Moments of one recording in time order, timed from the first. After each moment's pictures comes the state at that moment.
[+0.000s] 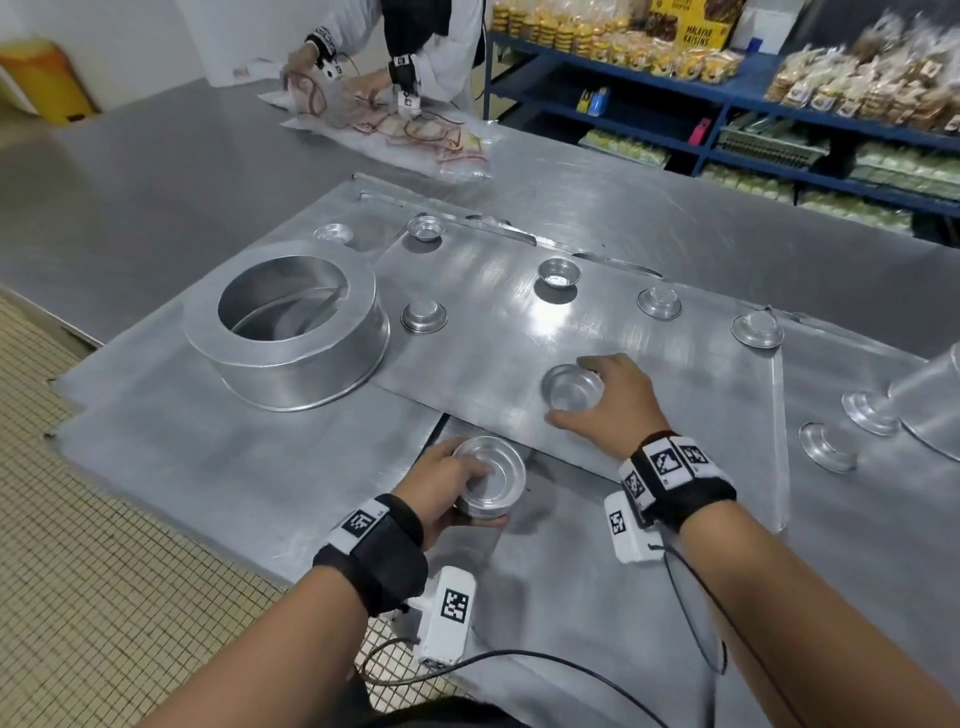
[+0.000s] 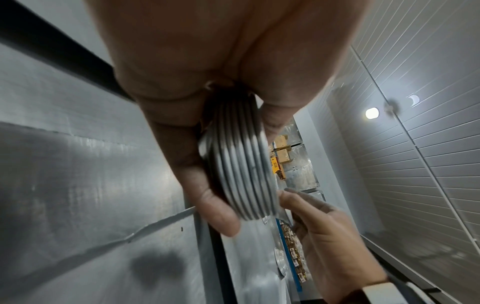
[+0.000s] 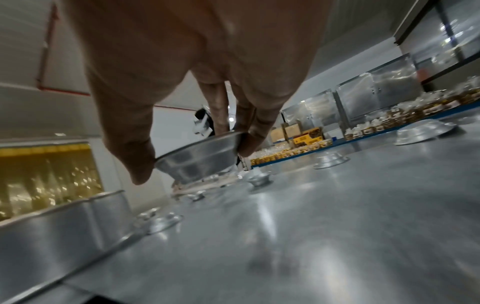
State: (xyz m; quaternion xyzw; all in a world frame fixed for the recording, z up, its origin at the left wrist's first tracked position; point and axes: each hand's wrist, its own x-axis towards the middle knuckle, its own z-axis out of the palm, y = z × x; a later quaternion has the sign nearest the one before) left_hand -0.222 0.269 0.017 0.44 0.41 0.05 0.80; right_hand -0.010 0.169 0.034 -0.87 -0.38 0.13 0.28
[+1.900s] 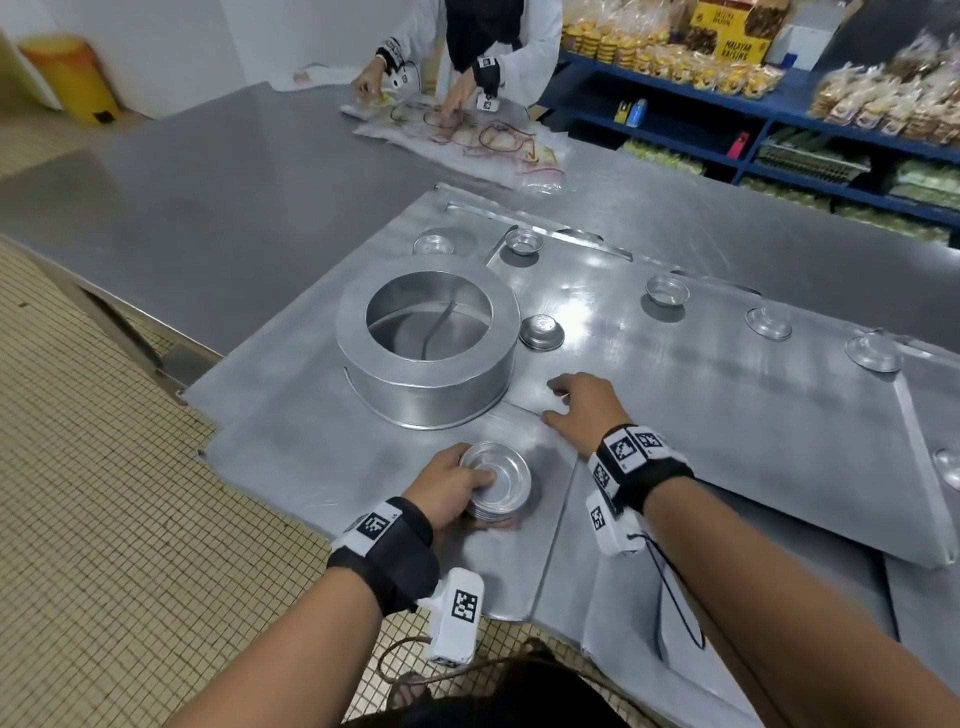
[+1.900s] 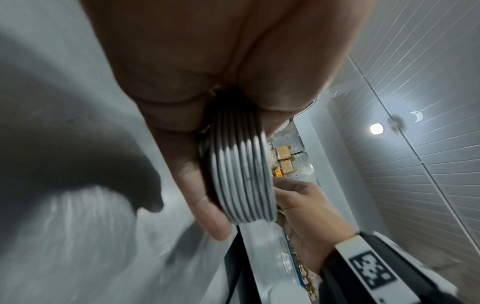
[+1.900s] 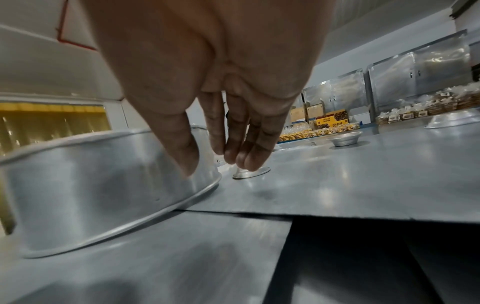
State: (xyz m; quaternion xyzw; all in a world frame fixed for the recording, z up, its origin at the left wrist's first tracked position) left_hand -0.349 0.423 -0.010 0.46 0.42 0.06 0.78; right_hand -0.140 0.356 0.000 -0.87 -0.42 0.18 0.18
